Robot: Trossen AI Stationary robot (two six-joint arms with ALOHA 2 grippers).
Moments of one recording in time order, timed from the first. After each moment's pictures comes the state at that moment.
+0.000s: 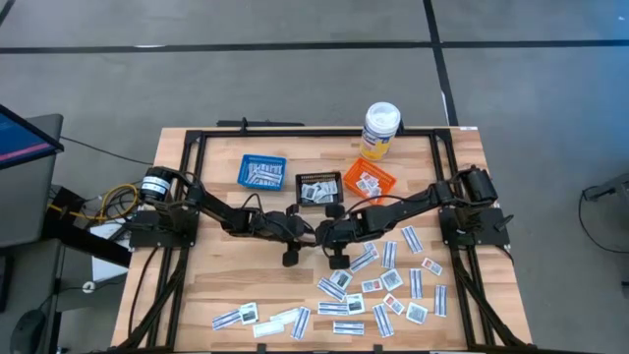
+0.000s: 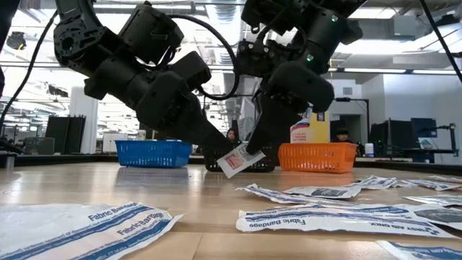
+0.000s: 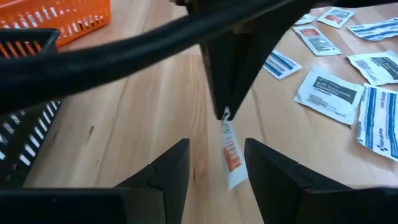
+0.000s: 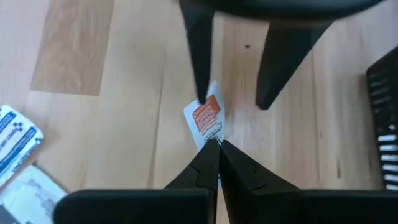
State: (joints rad) left arm -0.16 1.67 0.63 0.70 -0.10 -0.03; right arm 0.21 1.89 1.15 -0.29 0.16 0.04
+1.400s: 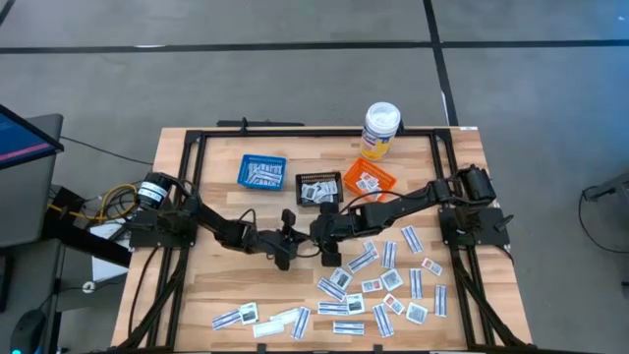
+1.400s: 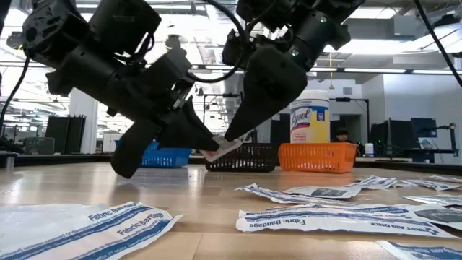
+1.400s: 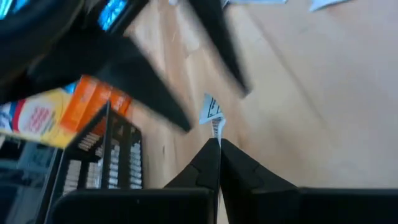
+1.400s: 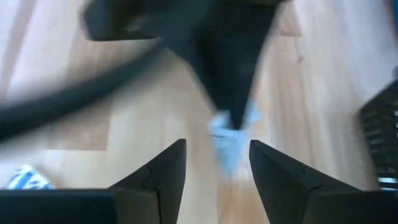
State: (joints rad) left arm -0.32 1.67 0.60 0.72 -0.50 0.62; right arm 0.17 1.89 1.16 -0.16 0.11 0.07
